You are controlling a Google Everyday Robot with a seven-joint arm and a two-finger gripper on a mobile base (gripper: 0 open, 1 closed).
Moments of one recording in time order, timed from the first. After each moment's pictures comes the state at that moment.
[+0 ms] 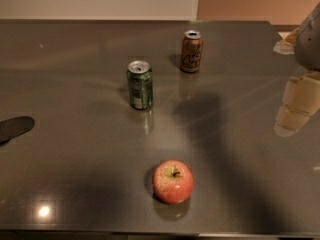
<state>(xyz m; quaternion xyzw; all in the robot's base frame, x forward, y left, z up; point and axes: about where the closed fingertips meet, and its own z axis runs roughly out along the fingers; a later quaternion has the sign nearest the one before) 0.438 -0.217 0.976 -0.60 0.78 -0.03 0.16</state>
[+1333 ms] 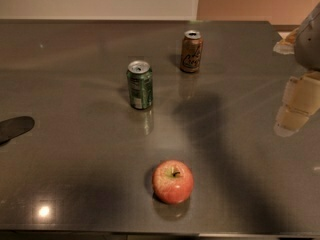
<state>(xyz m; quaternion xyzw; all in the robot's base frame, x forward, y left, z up) 0.438 -0.217 0.976 -0.60 0.78 -0.03 0.16</state>
